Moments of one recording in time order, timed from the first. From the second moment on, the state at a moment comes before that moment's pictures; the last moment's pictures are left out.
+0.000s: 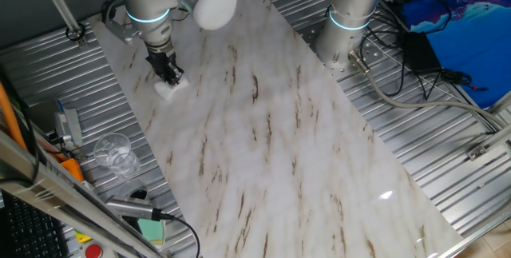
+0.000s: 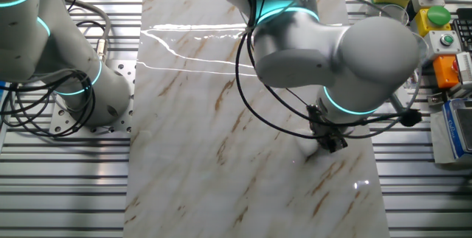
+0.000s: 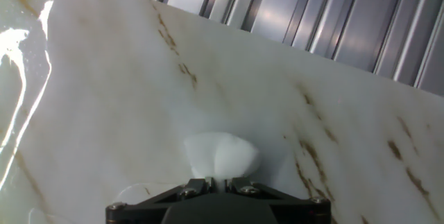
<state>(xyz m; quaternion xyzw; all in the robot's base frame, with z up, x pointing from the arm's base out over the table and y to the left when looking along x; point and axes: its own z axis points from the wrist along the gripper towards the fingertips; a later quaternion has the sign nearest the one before) 0.563 -0.110 0.021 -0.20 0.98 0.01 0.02</state>
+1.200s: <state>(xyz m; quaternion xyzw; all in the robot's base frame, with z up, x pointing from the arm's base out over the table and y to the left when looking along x) 0.571 -0.108 0.041 -0.23 0.97 0.00 0.01</state>
